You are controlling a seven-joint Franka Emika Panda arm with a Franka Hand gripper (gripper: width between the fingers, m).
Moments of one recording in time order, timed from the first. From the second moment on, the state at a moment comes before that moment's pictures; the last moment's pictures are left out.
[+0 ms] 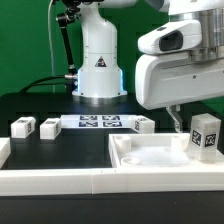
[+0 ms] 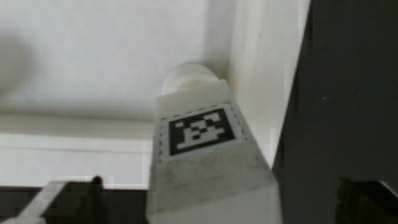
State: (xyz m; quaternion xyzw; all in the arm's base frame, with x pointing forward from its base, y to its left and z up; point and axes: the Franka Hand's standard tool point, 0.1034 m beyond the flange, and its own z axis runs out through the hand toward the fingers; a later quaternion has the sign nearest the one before) arm 0.636 0.121 0.087 -0.99 -0.09 -0.01 0.07
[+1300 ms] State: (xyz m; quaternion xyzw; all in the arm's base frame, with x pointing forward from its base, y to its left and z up) arm 0.630 0.116 0.086 -0.94 0.32 0.00 0.08
